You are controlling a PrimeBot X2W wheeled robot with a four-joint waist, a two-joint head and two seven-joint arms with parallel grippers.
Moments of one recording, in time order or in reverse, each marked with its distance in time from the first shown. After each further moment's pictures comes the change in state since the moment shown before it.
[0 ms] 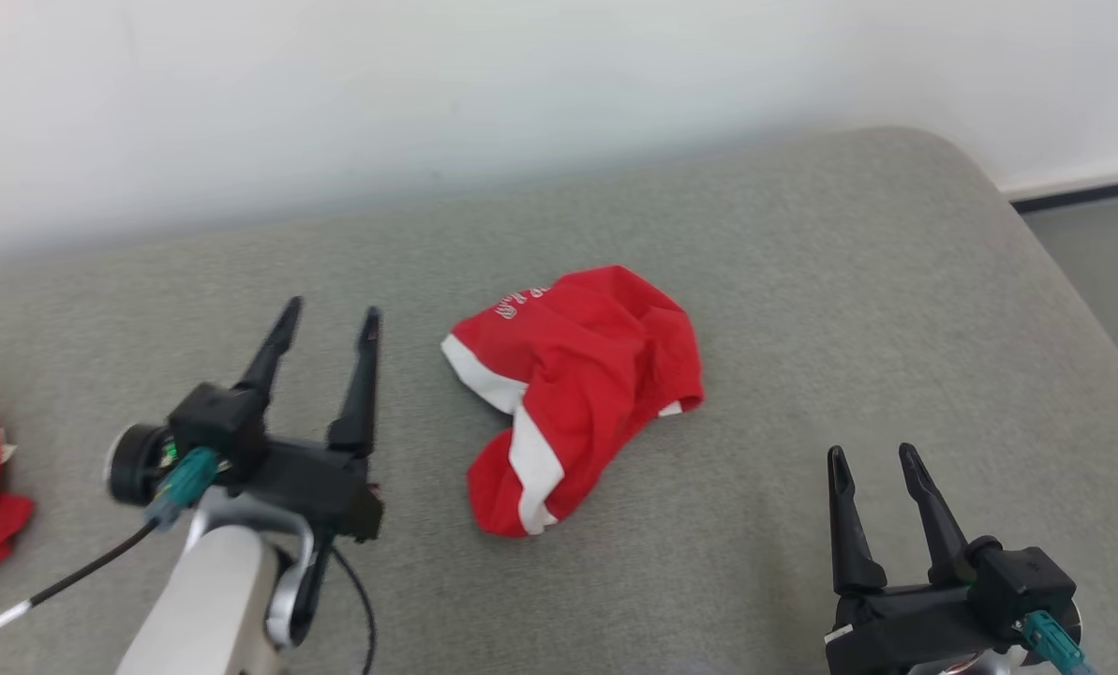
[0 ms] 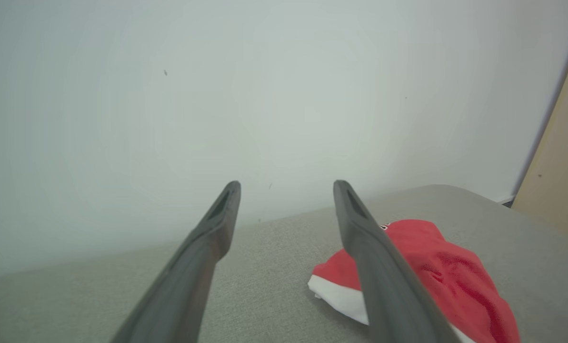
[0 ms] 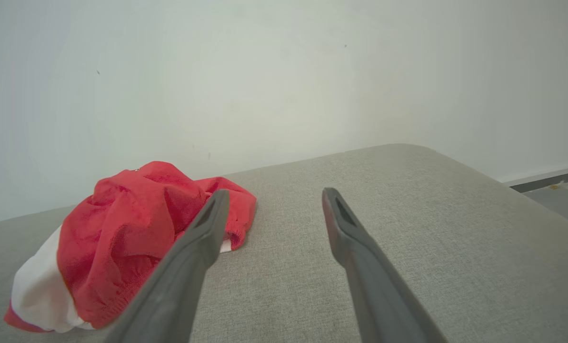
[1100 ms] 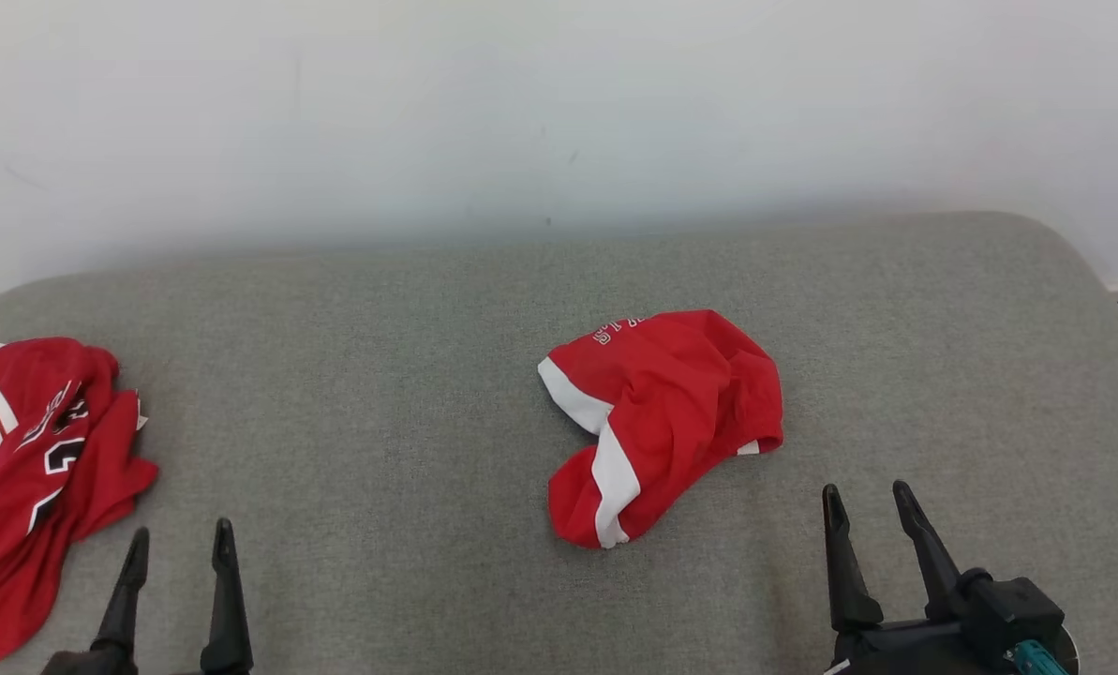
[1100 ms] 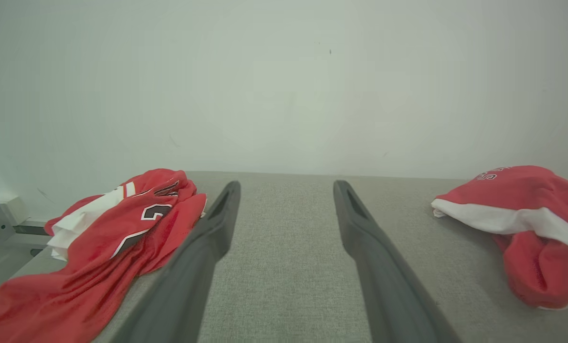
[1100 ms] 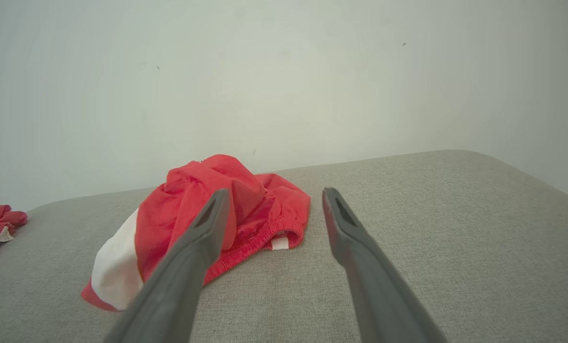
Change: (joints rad) left arm 0.536 -0.067 0.393 -0.338 0.167 -0.025 0.000; right arm 0.049 0.000 0.010 0.017 -0.008 0.000 0.000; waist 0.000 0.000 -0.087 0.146
